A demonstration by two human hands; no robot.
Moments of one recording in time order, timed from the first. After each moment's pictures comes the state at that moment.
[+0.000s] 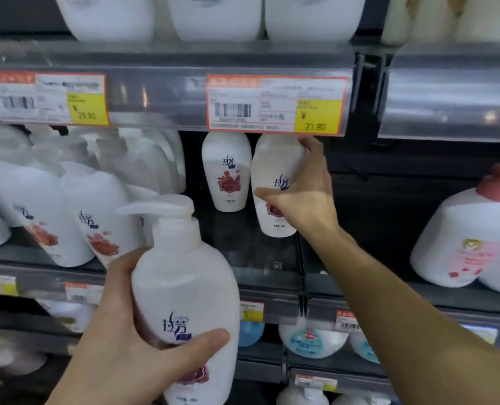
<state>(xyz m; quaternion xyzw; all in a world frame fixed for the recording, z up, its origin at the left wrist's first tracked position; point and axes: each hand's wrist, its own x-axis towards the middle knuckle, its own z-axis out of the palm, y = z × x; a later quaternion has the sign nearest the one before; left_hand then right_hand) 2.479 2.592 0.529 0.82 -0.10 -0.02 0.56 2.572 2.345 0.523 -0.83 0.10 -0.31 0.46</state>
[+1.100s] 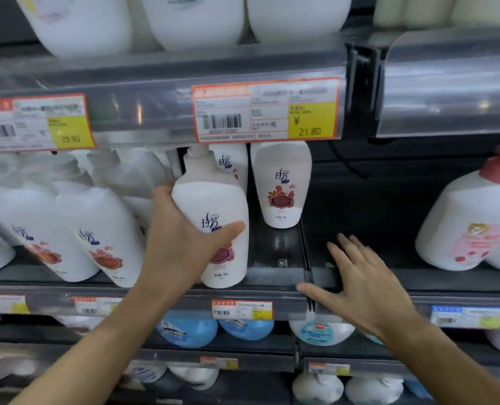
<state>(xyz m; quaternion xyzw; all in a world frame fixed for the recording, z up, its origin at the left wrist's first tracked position) 2.580 2.541 0.520 0.83 -0.15 0.09 0.53 2.464 2.313 0.440 -0.99 0.15 -0.02 0.07</state>
